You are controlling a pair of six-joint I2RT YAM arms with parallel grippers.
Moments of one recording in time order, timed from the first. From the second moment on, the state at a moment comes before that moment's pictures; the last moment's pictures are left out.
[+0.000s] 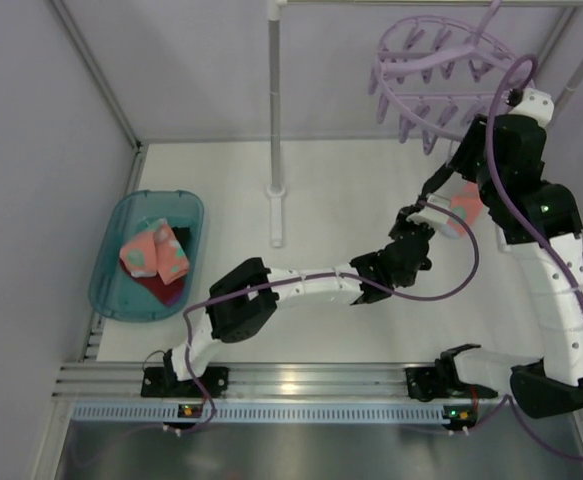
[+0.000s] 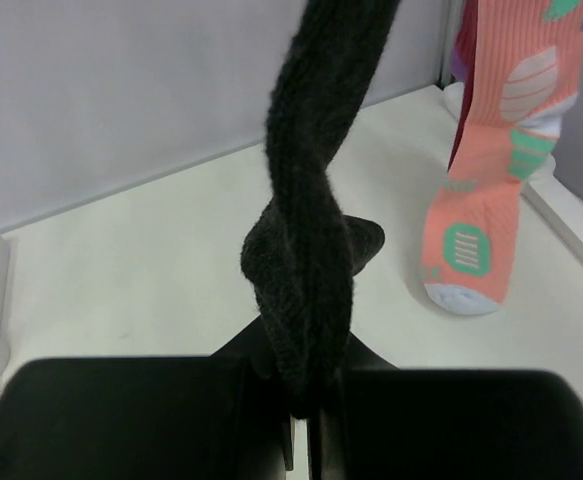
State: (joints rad) left arm -1.24 2.17 1.72 0.50 -0.88 0.13; right arm 0.29 1.19 1.67 -0.86 0.51 0.37
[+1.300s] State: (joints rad) left arm -1.29 2.27 1.85 0.50 -1.03 0.28; right arm 0.22 1.16 1.49 -0.66 0.32 0.31
